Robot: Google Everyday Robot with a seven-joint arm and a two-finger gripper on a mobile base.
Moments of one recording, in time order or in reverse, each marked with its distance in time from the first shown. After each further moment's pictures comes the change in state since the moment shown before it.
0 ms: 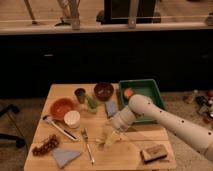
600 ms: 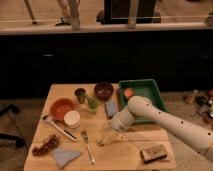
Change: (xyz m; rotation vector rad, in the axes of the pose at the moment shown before) arm 0.000 0.000 0.006 0.034 0.007 0.003
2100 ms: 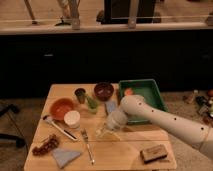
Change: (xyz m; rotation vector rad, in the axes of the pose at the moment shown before) arm -0.014 -0.002 0.013 0.009 0.050 -0.070
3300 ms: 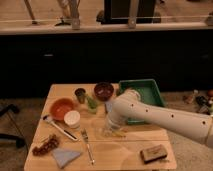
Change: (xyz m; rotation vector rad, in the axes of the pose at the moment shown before) arm 0.007 -0.003 -0.020 0.147 0.245 0.046
